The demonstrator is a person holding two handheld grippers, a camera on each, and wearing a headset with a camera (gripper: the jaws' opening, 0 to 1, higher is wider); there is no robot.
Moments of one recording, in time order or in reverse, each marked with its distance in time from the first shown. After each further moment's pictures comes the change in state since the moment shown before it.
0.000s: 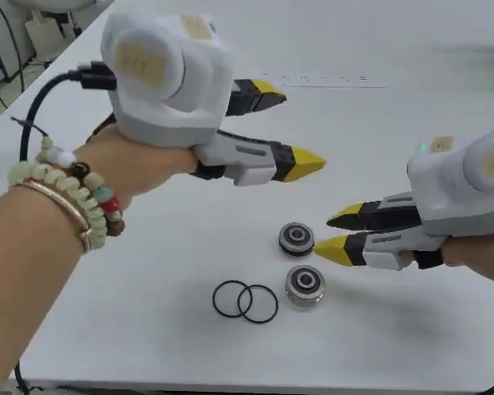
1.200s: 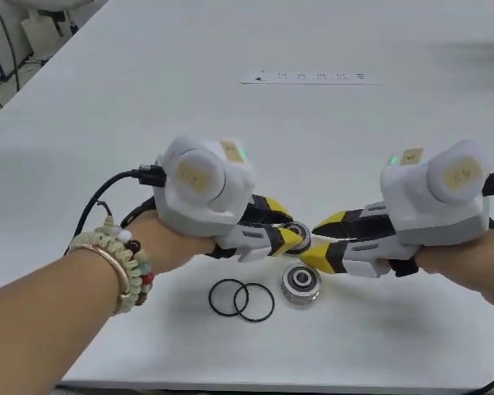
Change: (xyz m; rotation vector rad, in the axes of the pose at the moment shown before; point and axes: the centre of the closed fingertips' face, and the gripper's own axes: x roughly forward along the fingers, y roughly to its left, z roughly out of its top) left arm 0.029 -0.058 -0.093 -0.128 0.188 -0.164; right arm 0.018 0.002 -0.009 -0.003 0.029 -0.006
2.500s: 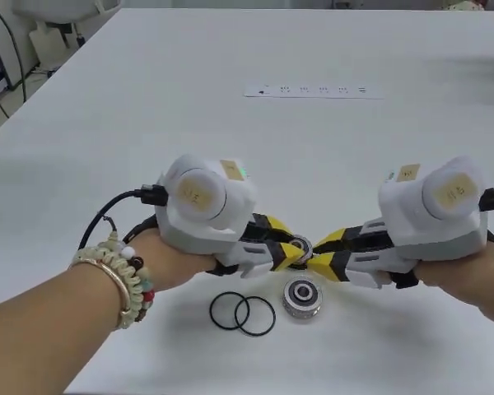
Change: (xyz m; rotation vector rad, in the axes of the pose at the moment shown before) left arm 0.001 0.001 -0.005 -0.035 -0.002 0.011; right arm -0.001 -0.010 -0.007 -0.021 0.041 -0.034
